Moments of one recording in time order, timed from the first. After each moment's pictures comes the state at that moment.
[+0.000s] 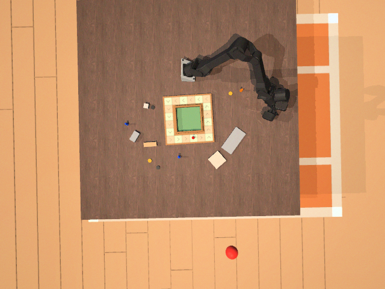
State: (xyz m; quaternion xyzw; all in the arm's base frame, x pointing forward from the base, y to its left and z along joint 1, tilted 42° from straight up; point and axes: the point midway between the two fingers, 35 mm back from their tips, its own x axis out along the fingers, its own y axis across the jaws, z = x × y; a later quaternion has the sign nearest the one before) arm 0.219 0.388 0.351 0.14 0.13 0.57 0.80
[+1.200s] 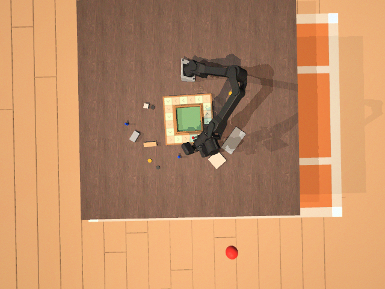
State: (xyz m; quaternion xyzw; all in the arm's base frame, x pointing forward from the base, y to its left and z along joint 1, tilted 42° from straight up) arm 0.447 -0.021 0.075 -0.02 0.46 0.10 0.88
